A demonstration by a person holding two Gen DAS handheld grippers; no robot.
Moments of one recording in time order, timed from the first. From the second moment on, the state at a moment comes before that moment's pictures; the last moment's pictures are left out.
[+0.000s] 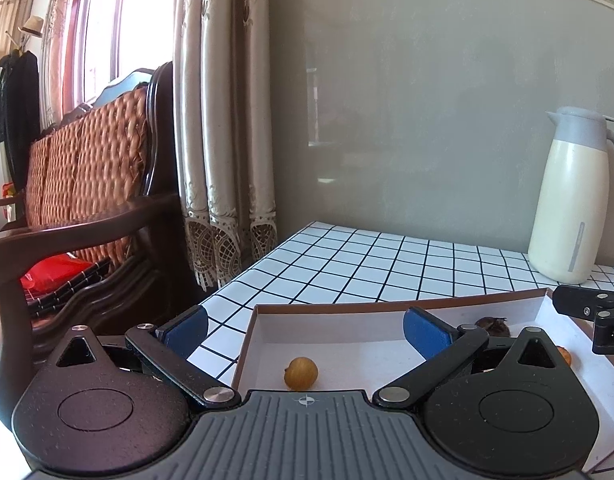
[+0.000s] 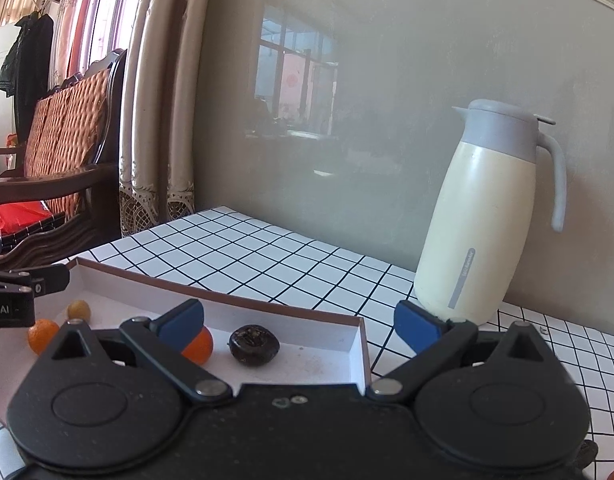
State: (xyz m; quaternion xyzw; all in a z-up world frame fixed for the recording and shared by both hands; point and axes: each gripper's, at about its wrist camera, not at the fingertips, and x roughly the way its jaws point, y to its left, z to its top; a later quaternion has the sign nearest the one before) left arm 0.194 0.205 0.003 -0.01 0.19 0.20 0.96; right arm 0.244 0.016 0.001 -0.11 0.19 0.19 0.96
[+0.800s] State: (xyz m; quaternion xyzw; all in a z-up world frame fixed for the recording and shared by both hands) left arm 0.135 0.115 0.009 0.03 0.16 0.13 0.98; right arm 0.176 -0.059 0.012 -0.11 0.18 0.14 0.97
